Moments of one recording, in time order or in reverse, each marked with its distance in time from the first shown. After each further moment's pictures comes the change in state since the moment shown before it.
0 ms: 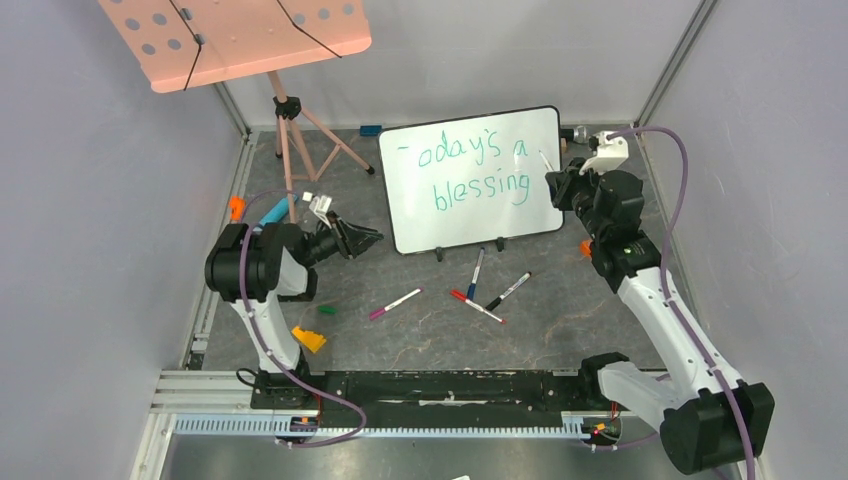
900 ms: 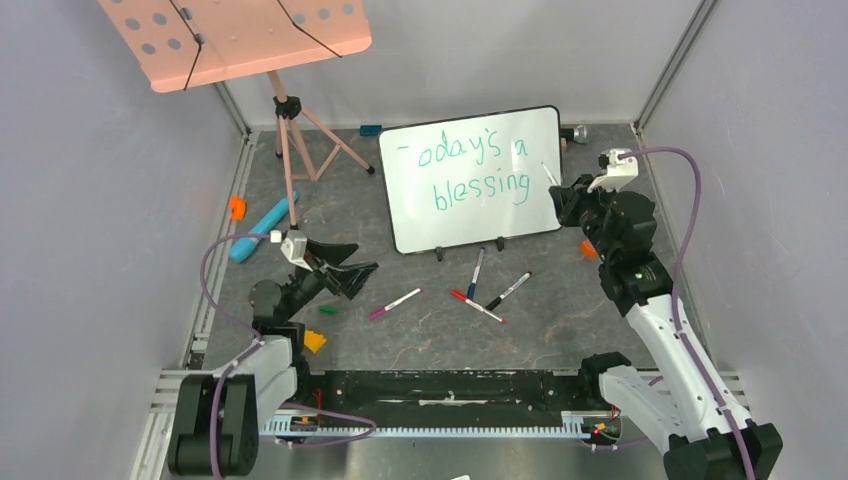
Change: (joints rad) left arm 0.007 -0.936 -0.446 -0.219 -0.175 0.012; right arm 0.000 -0.154 -0.068 -0.045 -0.044 0.016
